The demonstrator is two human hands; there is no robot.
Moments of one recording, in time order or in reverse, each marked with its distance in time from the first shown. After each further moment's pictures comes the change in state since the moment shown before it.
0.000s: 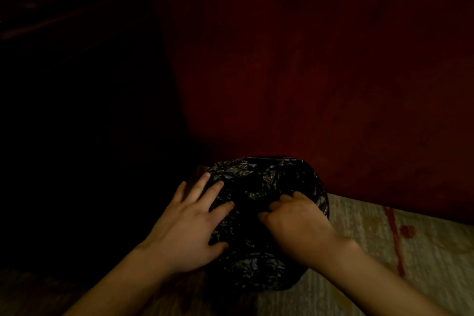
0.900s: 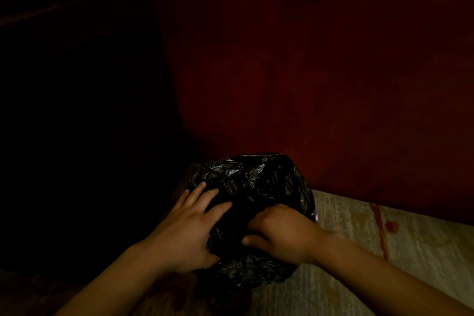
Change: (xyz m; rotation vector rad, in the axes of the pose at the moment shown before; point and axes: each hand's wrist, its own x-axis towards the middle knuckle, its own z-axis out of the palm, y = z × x) left_hand -0.001 -0.005 0.017 -0.240 -0.153 0.011; right_hand 0.012 -0.002 0.022 0.299 -0.075 -0.142
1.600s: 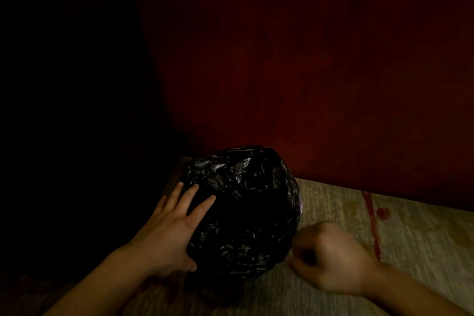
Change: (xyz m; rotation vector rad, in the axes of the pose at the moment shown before) left_hand -0.002 0.005 0.015 0.053 -0.140 -0.138; right_hand -0.096 0.037 0.036 0.200 0.310 0.037
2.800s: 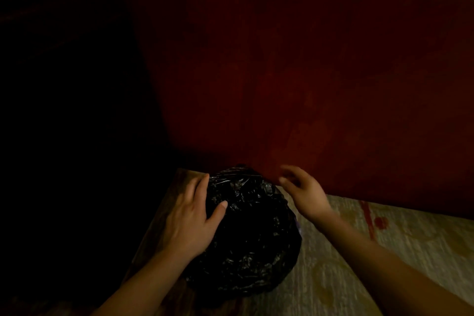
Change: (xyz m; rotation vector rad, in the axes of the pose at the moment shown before) left_hand 0.059 0.023 0.015 -0.385 0.572 -0.204; right_hand 0.090 0.063 0.004 0.609 0.402 0.576
